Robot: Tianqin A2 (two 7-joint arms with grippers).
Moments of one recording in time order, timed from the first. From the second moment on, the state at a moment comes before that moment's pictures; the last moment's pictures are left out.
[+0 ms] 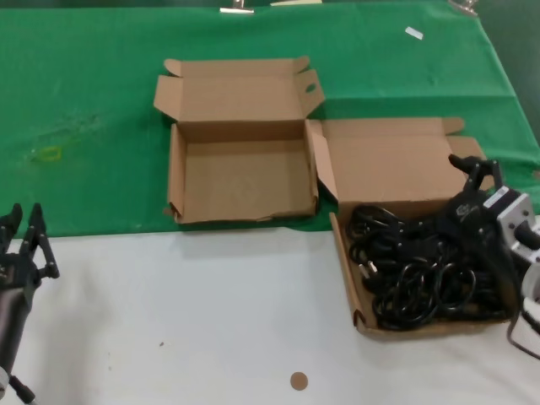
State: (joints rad) left arm 0.00 -0.30 1.60 -1.60 -1.80 0.00 0.00; right arm 0.16 0.78 -1.89 1.56 1.79 -0.10 0.11
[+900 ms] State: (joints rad) left arm 0.00 -0.30 1.60 -1.60 -1.80 0.00 0.00; right arm 0.42 1.01 -1.91 1.49 1.68 -0.78 -0.03
